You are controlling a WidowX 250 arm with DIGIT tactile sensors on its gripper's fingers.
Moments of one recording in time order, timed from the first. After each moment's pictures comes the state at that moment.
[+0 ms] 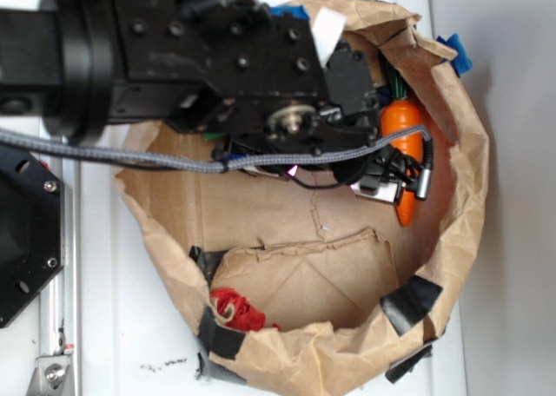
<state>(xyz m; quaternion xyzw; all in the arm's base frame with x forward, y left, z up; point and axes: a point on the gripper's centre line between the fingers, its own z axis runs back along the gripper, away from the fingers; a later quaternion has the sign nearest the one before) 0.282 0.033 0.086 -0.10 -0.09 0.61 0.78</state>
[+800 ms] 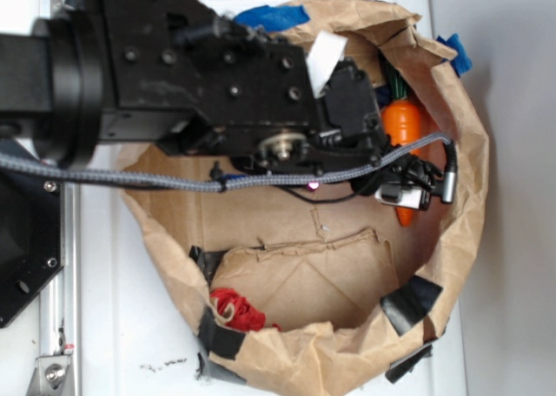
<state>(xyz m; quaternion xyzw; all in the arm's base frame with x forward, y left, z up) 0.297 0.028 0.089 -0.13 -0.14 0.62 0.76</state>
